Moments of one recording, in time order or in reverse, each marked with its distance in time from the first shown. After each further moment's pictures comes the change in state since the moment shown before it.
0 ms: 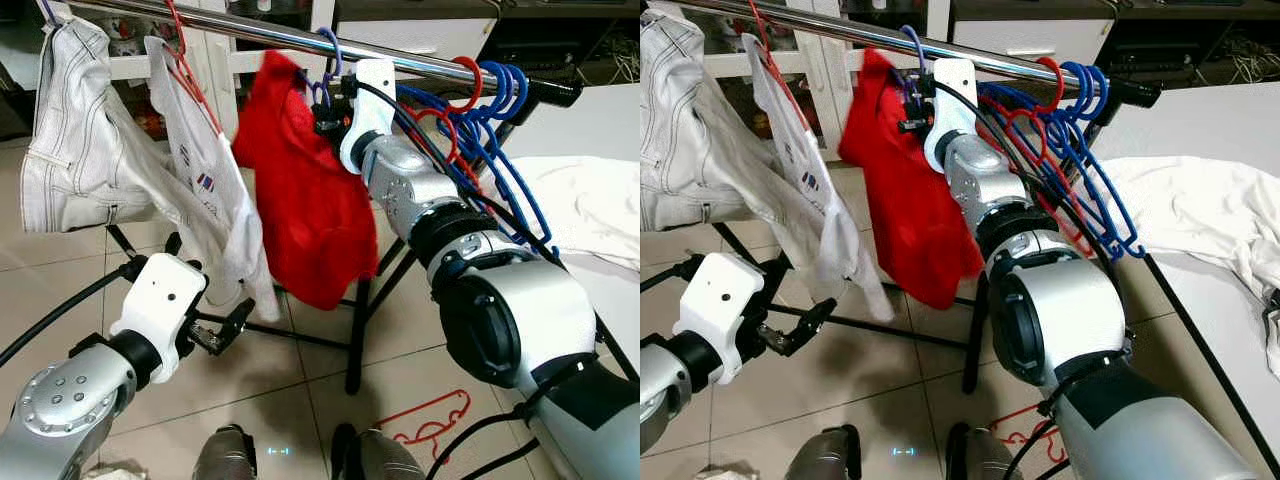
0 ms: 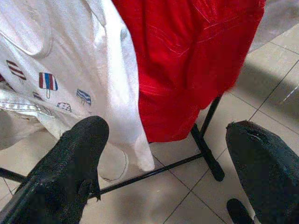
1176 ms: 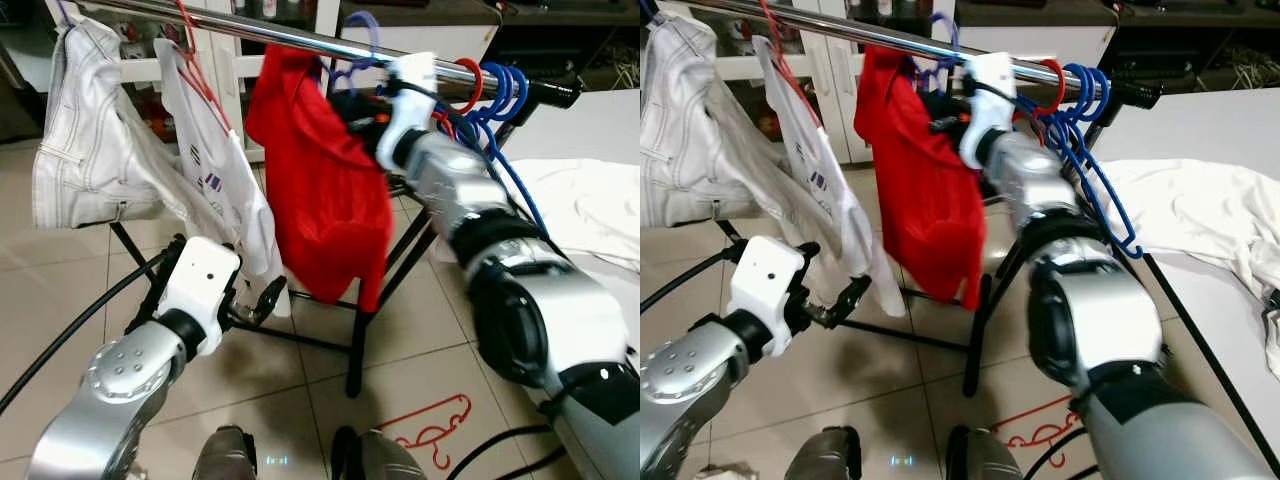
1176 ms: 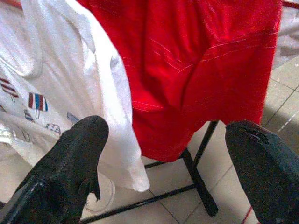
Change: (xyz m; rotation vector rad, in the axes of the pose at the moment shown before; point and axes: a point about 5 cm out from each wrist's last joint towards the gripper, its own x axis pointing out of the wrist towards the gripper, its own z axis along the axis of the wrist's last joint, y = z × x) left arm 0.041 -0.012 0.006 -0.061 -0.111 0.010; right arm -0.024 -0.044 0.010 -0.075 -0.134 0.259
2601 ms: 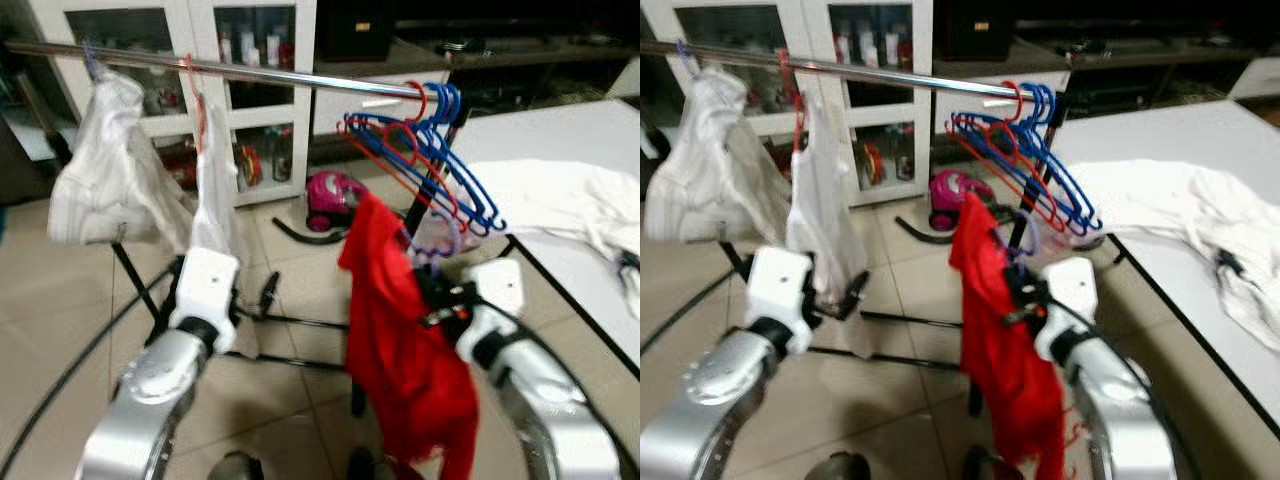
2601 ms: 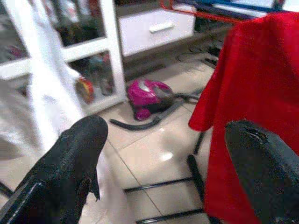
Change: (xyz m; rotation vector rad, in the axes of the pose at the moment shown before) left arm 0.017 -0.001 -0.029 -0.114 -0.005 0.167; right arm -0.191 0.060 -0.104 0.012 0.280 -0.305
